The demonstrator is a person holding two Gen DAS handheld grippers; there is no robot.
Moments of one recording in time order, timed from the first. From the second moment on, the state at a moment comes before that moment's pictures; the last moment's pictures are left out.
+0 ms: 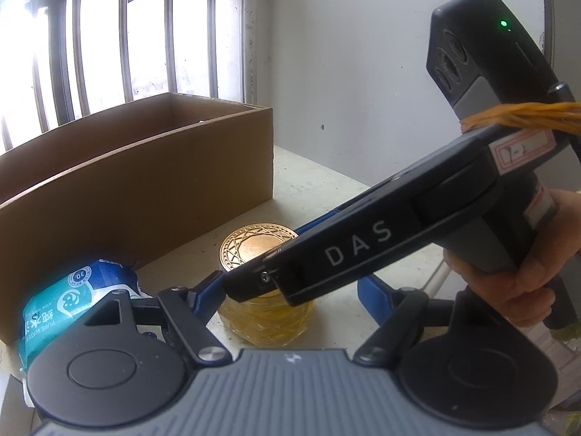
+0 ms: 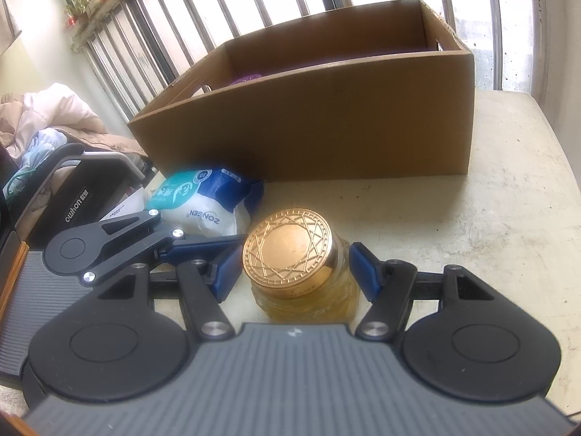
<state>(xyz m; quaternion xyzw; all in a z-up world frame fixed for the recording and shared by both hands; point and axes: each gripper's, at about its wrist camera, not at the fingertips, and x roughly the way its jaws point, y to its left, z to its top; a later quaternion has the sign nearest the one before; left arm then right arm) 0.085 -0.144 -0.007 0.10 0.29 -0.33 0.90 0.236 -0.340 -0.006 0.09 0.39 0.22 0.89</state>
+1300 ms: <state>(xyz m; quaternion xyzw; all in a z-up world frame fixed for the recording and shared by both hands) 0.095 -0.161 -0.055 0.16 0.30 -0.28 0.90 0.236 -0.336 -0.022 0.12 0.41 0.23 0.88</state>
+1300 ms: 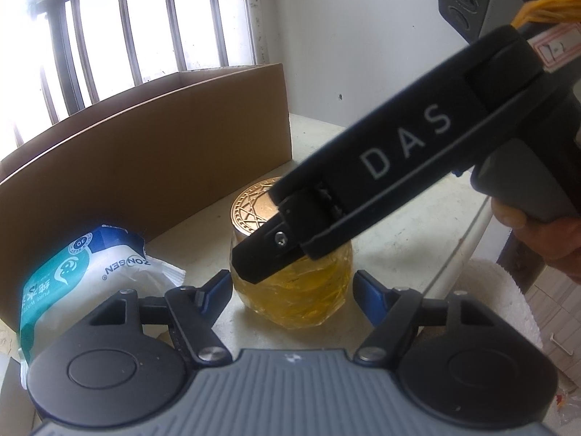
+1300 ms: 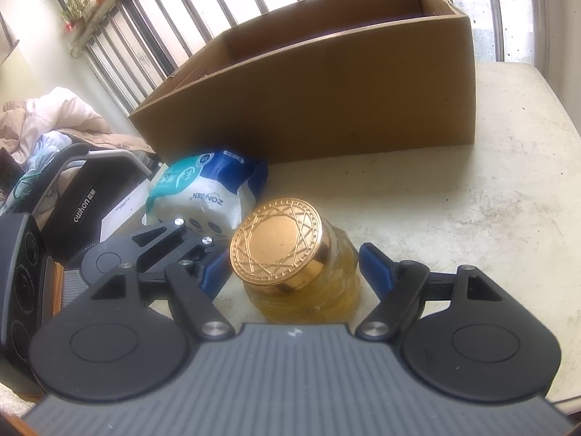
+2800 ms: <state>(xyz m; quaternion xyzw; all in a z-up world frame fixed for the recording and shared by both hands) 0.064 -0.112 -0.054 0.12 0.32 -0.30 0.89 0.236 -0.334 -0.029 0.14 0.42 0.23 0.87</state>
